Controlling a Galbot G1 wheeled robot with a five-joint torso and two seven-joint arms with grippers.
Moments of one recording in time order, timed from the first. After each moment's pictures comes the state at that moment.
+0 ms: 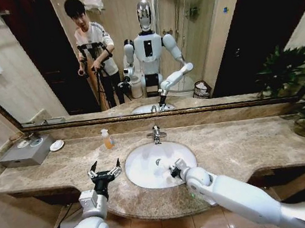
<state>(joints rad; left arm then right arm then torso) 1.68 -1.40 -0.62 -2.34 -0.15 0.32 -0.09 -0.64 1.03 -0.48 1.57 0.76 -0.58 0.40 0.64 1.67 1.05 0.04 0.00</state>
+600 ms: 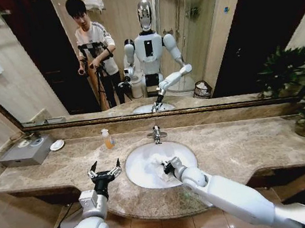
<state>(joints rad) 1.68 -1.40 -0.62 -2.34 -0.15 0.32 -0.09 -0.74 0.97 -0.45 1.77 0.74 -0.50 0.42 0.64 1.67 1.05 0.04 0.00</state>
